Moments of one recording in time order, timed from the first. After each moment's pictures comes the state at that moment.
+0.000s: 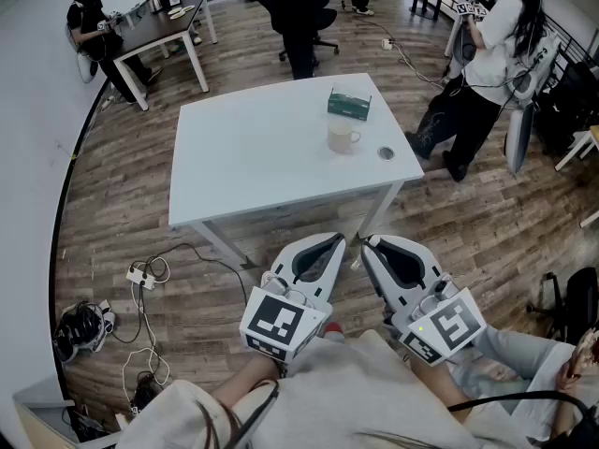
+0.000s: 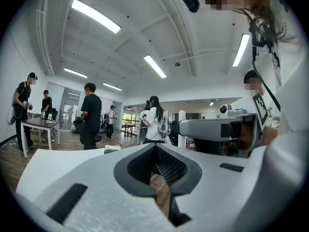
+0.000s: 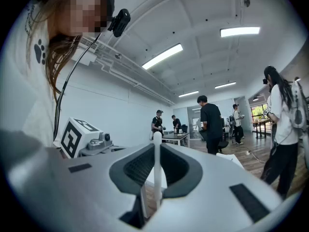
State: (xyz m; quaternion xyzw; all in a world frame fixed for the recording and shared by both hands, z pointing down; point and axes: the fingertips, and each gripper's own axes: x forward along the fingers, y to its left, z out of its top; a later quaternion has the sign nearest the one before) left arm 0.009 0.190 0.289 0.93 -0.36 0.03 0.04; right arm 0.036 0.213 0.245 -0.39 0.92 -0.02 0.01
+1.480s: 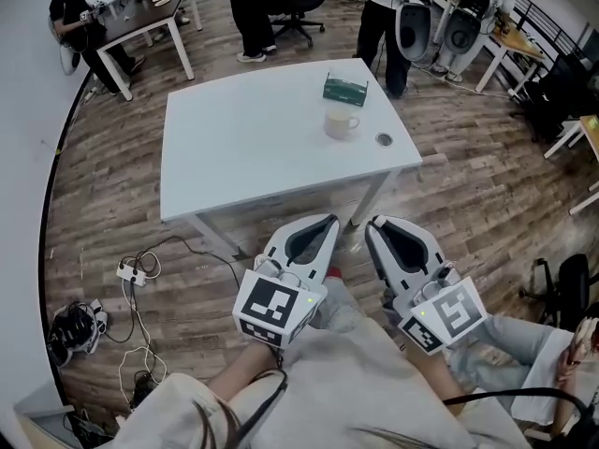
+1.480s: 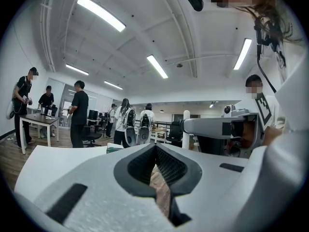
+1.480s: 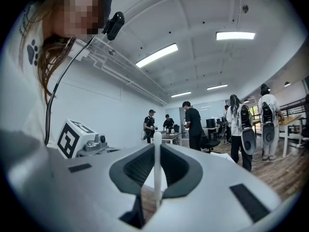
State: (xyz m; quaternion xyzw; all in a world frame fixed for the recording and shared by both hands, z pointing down) left arm -0.022 0.166 0.301 0.93 -0.36 0.03 0.05; right arm 0.020 0.191 0.254 -0.44 0.90 -0.03 0.01
